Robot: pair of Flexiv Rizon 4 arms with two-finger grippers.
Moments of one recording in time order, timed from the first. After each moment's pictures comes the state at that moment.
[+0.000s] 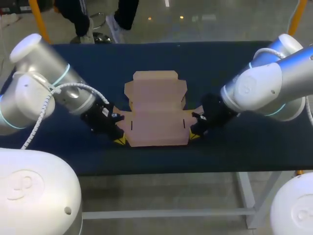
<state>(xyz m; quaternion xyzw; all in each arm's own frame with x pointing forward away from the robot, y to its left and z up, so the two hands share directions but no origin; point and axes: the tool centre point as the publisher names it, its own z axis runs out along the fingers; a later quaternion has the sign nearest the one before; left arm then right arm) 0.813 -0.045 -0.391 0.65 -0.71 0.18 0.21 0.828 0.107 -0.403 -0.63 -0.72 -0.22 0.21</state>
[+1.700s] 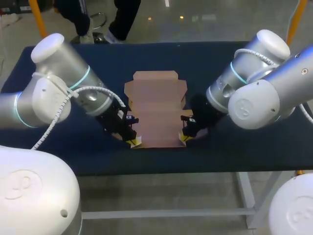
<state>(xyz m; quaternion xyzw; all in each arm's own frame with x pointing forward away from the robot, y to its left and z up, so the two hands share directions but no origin) 0.814 -0.083 -0.398 0.63 -0.73 0.17 0.17 0.821 0.128 -0.405 -0.63 -0.74 -0.19 0.17</state>
